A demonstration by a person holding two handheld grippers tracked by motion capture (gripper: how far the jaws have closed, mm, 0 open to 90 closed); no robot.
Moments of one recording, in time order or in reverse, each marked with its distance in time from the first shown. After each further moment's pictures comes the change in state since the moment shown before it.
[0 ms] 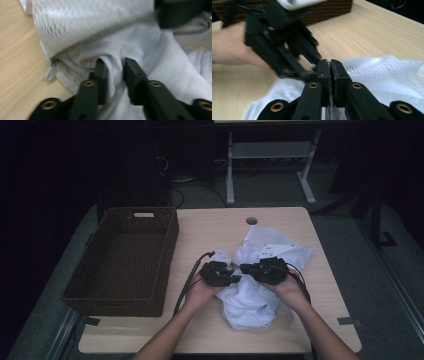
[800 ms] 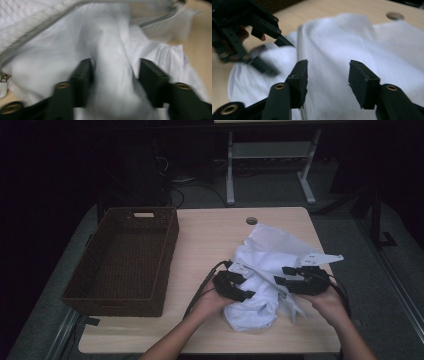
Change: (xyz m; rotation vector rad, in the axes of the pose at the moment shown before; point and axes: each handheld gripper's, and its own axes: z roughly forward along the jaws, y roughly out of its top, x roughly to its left) left arm -0.048 0.013 0.024 0.103 -0.017 0.128; right arm -0.024 -0.054 -0.079 0.029 -0.138 0.140
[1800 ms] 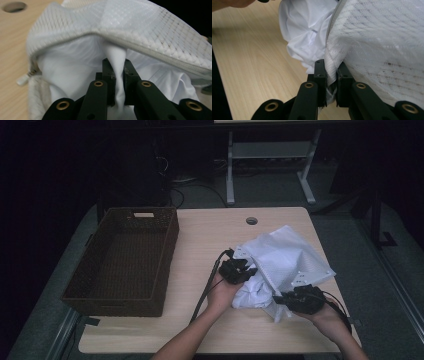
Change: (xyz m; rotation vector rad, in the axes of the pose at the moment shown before) left arm 0.014 0.025 0.007 -0.162 0.130 -0.169; right arm 0.026 -0.032 0.008 0.159 0.104 -0.059
